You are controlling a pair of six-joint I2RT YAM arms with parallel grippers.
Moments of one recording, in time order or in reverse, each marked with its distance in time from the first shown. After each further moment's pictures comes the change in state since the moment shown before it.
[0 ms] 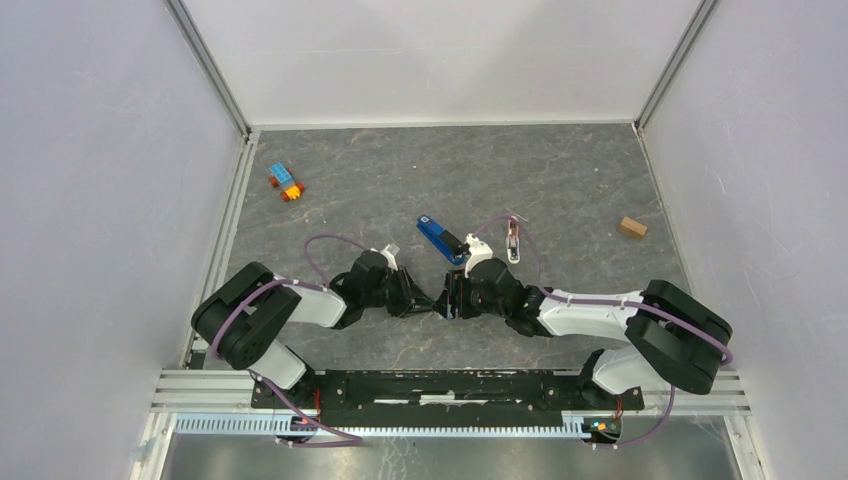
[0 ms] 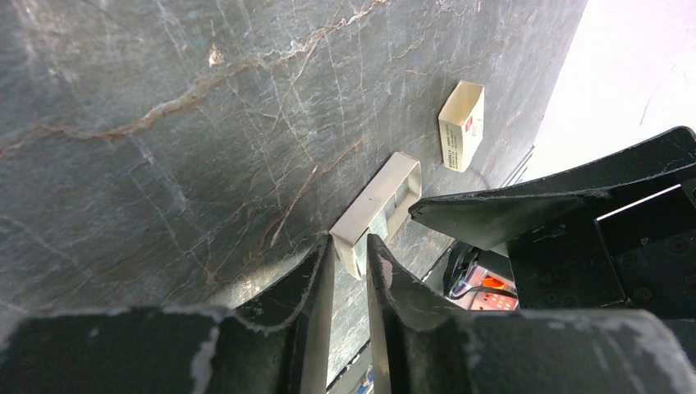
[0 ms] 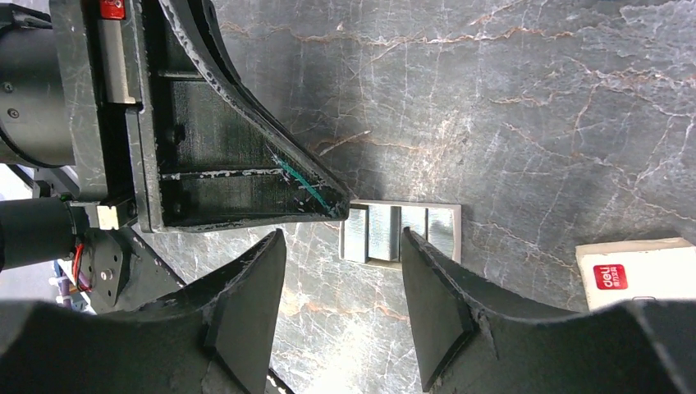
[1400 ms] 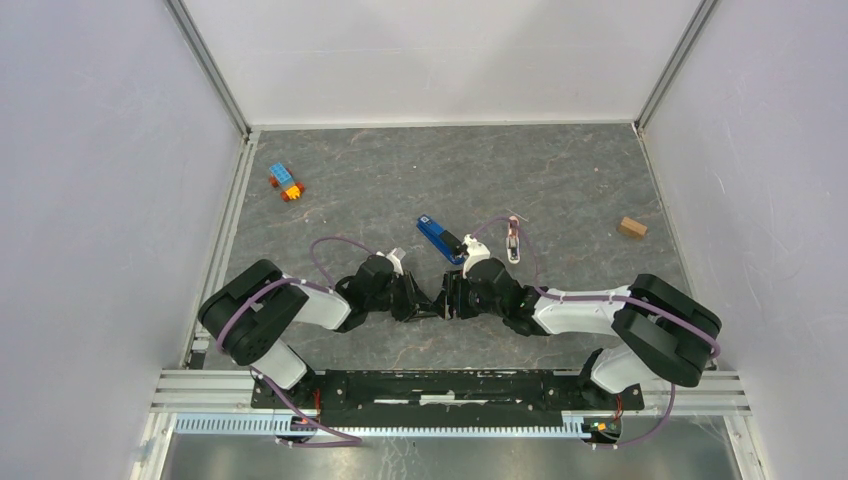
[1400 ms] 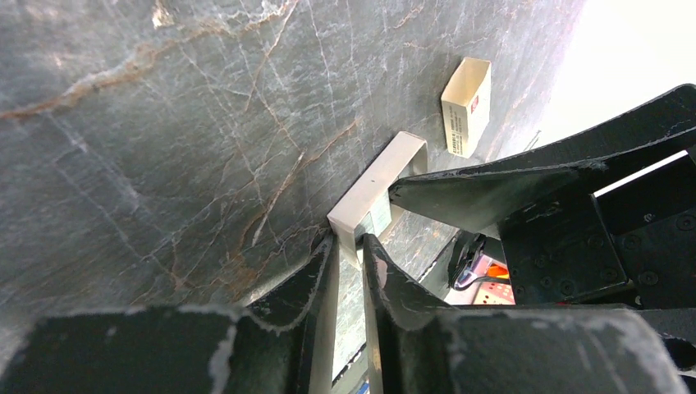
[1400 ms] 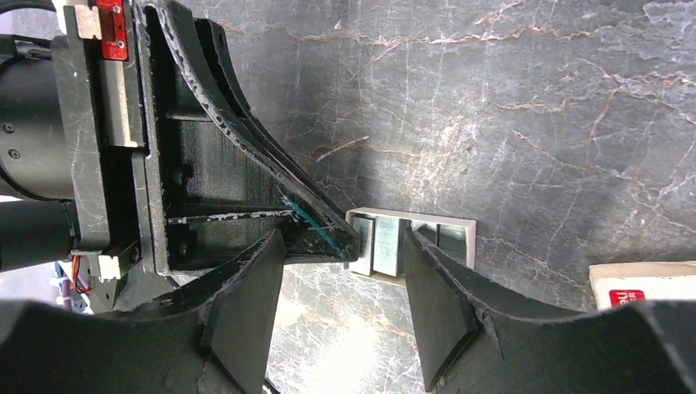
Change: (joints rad) left arm -0.052 0.036 -0.005 0.047 -0.020 -0.013; right arm -0.005 0.058 -0.008 0.066 -0.033 0.003
